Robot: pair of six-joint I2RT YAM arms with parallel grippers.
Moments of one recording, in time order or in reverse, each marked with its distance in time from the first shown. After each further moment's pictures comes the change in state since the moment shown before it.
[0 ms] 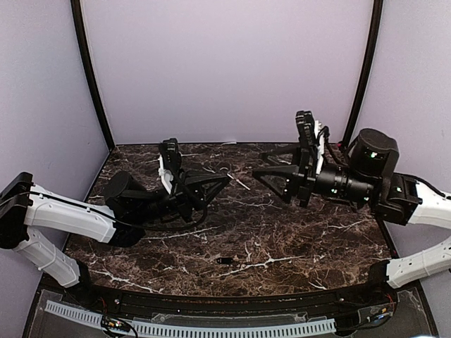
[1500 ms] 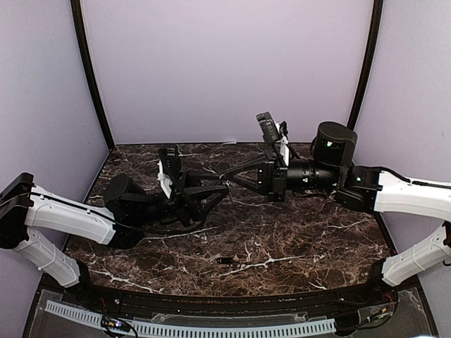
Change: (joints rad) left arm -0.001 -0.001 -0.023 0.014 0.039 0.011; right arm -0.130 0.251 0.061 0.195 -0.439 0.342
